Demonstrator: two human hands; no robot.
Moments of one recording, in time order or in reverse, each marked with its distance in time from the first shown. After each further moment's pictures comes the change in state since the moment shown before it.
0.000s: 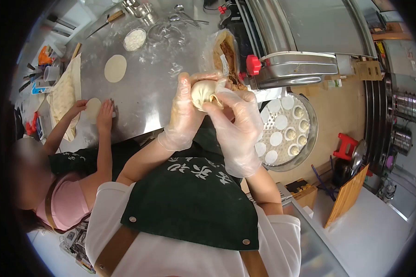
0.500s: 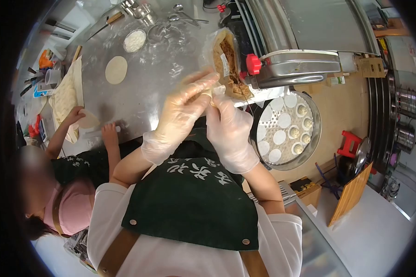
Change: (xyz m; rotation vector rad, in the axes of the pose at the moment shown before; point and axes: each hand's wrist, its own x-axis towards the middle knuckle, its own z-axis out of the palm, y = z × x) left_hand -0.007 0.028 -0.003 0.678 -0.041 0.109; right_hand -0.001 0.027 0.010 -0.252 -0.058 -0.300
